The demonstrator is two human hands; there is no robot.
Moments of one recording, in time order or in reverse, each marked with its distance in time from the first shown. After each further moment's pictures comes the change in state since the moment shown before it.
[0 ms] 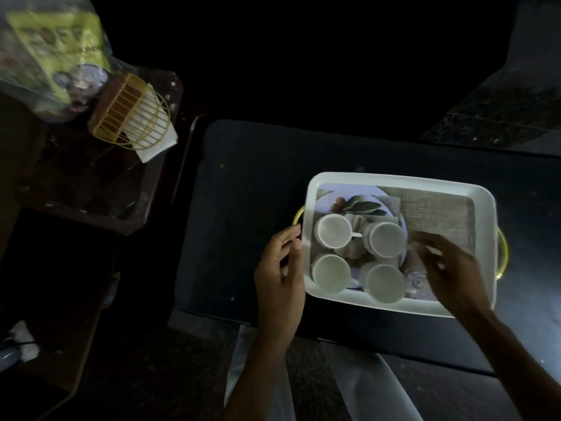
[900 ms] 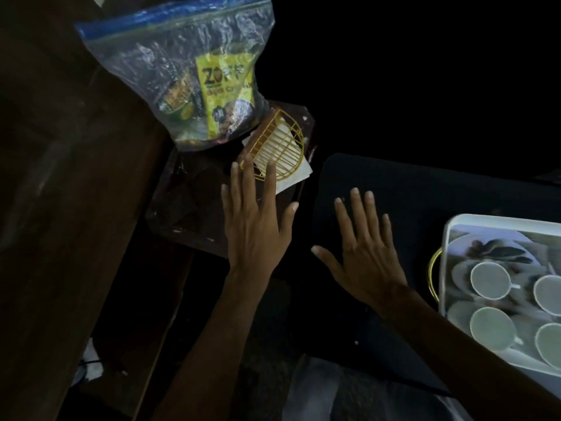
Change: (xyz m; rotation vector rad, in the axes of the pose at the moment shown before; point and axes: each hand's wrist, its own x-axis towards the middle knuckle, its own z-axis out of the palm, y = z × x) left_hand 0.206 0.037 -0.247 1.226 0.118 0.550; right_hand 0.042 -0.310 0.224 -0.557 -0.148 -0.315
